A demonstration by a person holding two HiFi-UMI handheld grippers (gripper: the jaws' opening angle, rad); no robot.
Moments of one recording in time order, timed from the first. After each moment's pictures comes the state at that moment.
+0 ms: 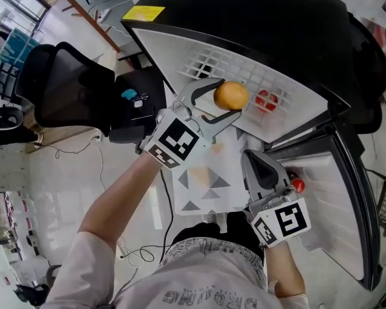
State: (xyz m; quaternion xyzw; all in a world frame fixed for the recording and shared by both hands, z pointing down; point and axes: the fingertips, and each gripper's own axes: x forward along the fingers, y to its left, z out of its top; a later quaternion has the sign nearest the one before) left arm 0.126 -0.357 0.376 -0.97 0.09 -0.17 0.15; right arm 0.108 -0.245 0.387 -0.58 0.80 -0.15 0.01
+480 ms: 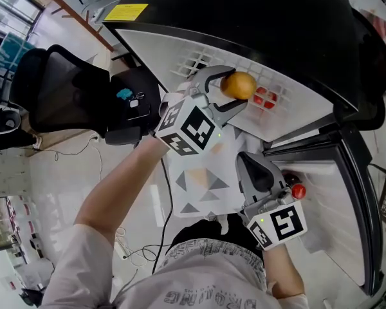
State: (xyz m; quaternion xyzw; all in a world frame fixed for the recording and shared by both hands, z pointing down) left arm 0.168 -0.380 0.408 -0.94 0.06 -0.23 0.23; right arm 0.107 -0.253 0.407 -0.58 0.80 -0.16 0.02
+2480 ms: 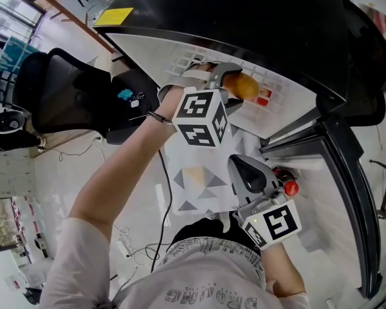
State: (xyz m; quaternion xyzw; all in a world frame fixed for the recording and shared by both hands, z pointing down) left arm 0.197 -0.373 0.444 -0.85 -0.02 -0.38 0.36; right arm 0.106 -0.239 0.413 -0.55 0.82 -0.17 0.03
